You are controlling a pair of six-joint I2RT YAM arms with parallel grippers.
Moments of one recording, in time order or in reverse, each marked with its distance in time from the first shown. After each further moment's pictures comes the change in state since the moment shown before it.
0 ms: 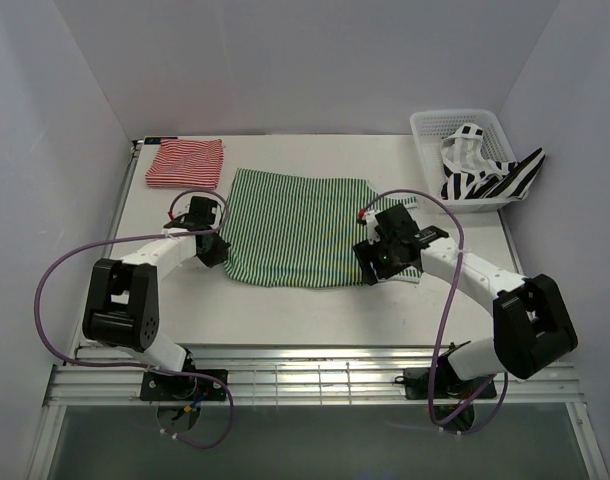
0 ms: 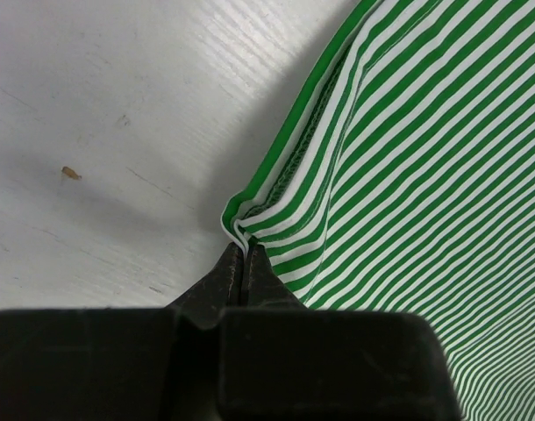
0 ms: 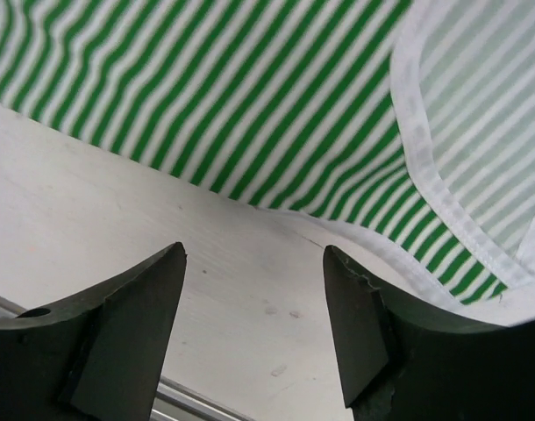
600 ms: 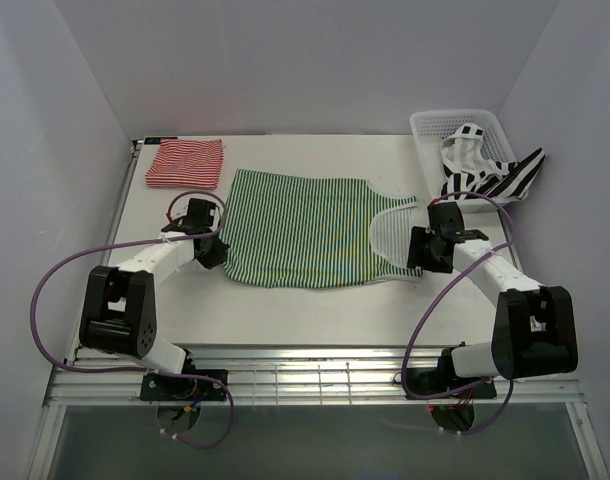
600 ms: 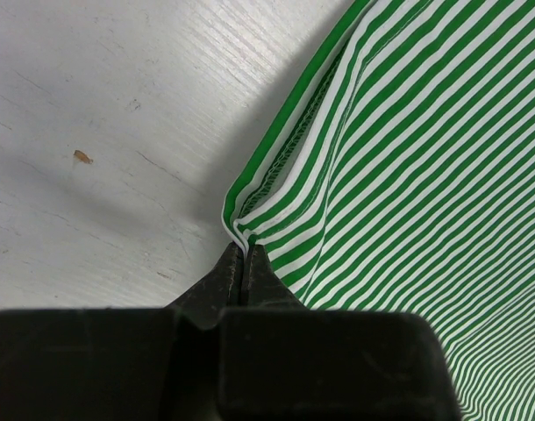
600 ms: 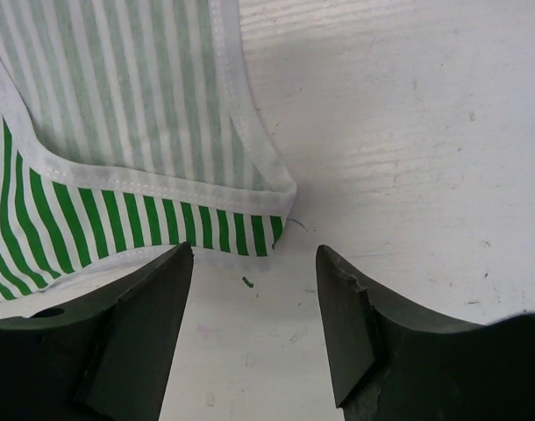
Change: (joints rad) left arm 0.000 -0.050 -0.033 -0.005 0.002 -0.001; right arm -0.365 -0.052 -0.119 0.063 0.210 0.256
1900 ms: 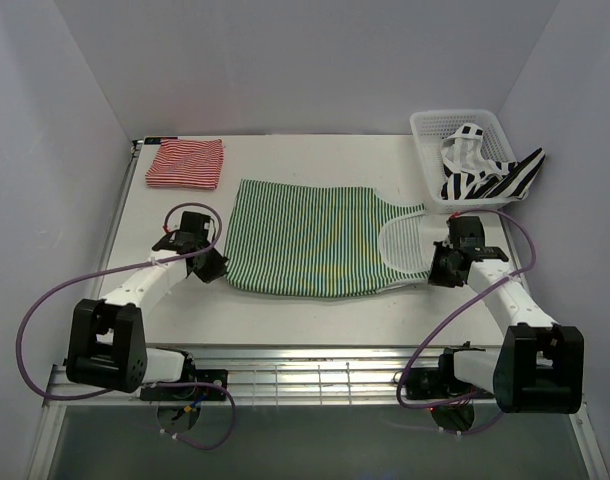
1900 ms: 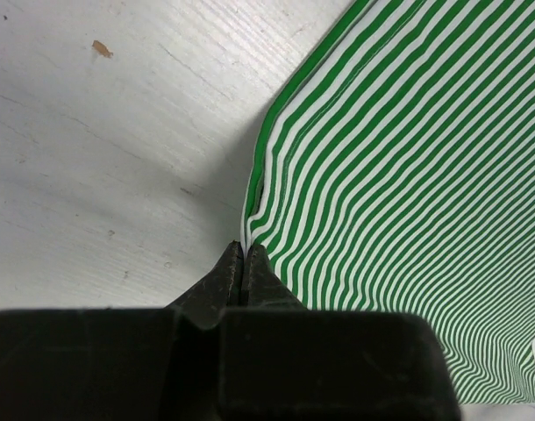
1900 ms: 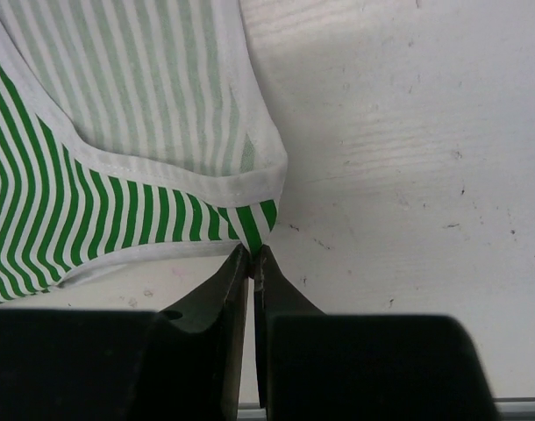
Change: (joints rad) left arm -0.001 -0.198 -0.122 -0.058 0.077 -0.004; right arm -0.124 -0.190 -0.117 -0.089 -0.093 0.013
